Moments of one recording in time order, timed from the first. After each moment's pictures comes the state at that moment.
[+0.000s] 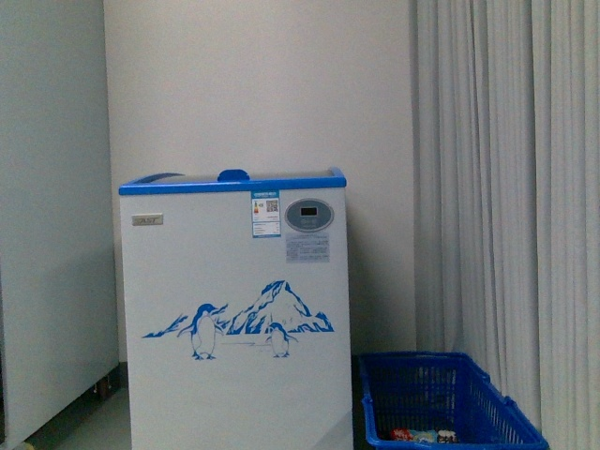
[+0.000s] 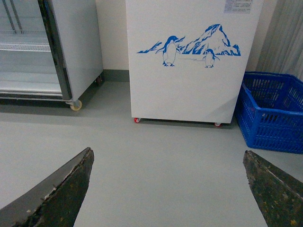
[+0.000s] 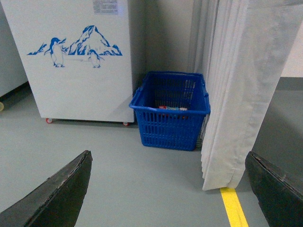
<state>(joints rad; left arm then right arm) 0.00 0.00 0.01 0.00 0.00 0.00 0.00 0.00 0.02 0.00 0.00 -0.01</state>
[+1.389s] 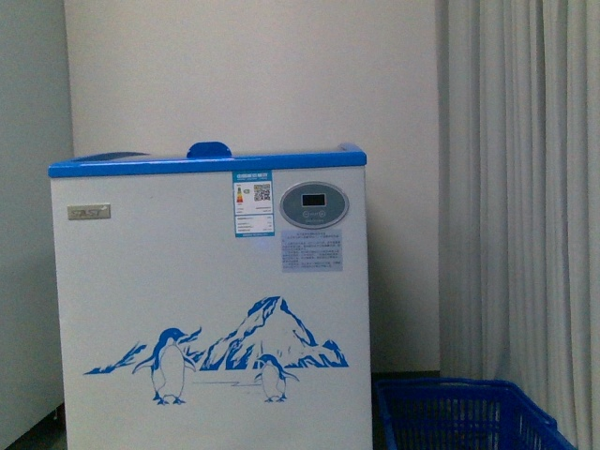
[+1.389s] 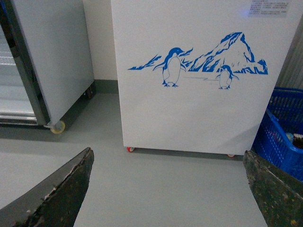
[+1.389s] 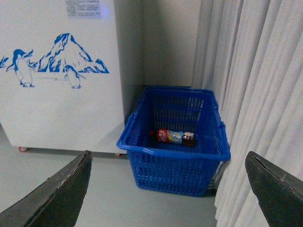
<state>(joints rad) 0.00 0.00 0.01 0.00 0.00 0.00 0.00 0.00 0.02 0.00 0.00 -0.01</state>
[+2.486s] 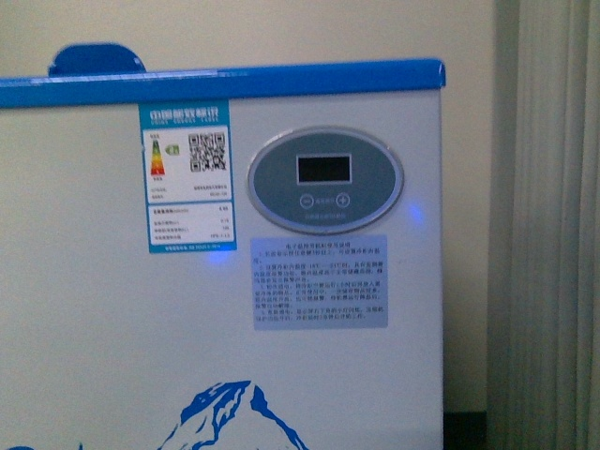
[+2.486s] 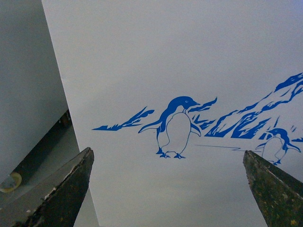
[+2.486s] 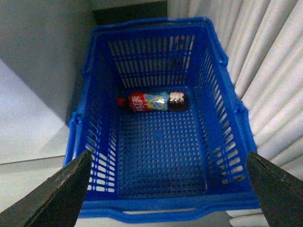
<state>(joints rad) 0.00 0.00 0.01 0.00 0.00 0.00 -0.07 0.50 0.16 -0.14 0.08 0.10</state>
